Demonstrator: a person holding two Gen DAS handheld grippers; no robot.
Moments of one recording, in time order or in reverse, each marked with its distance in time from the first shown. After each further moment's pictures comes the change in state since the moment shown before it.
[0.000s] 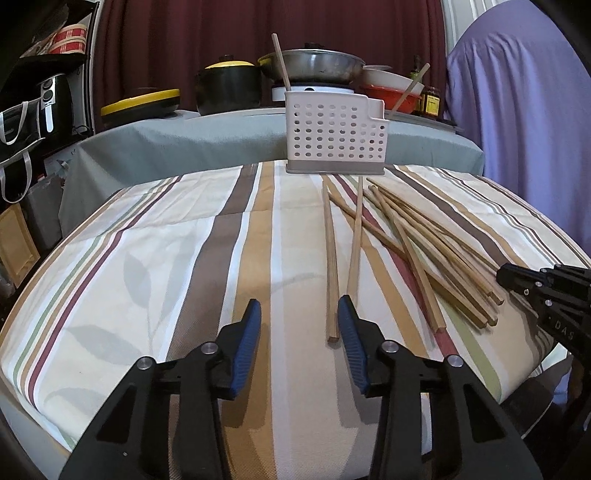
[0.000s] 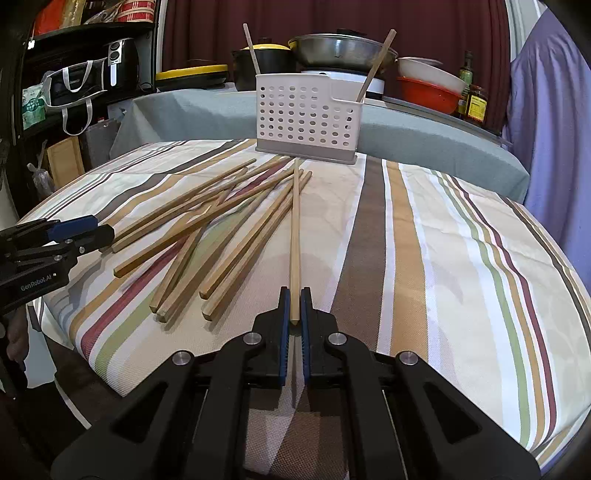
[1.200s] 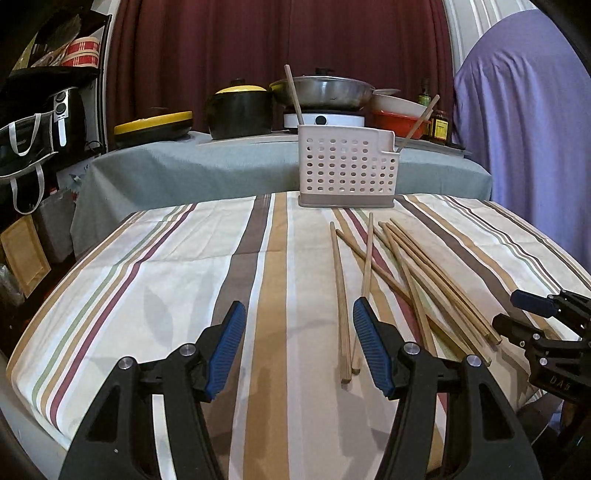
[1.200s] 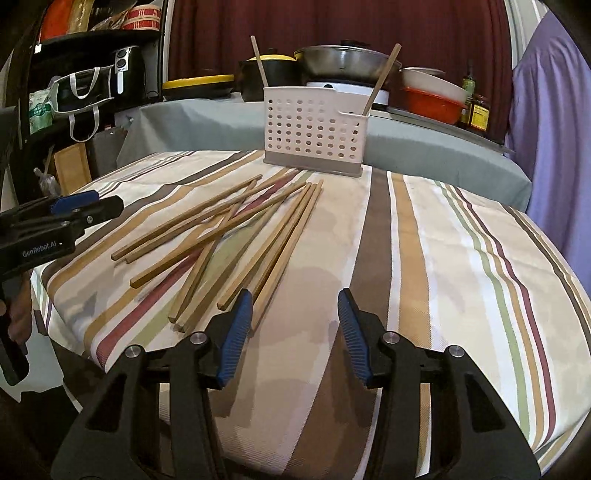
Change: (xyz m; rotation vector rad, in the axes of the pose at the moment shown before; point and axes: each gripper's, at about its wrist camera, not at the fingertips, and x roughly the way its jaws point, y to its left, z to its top) left arm -0.012 0.005 0.022 -0.016 -0.087 0.044; right arm -0.009 0.008 0.003 -0.008 -0.037 0.019
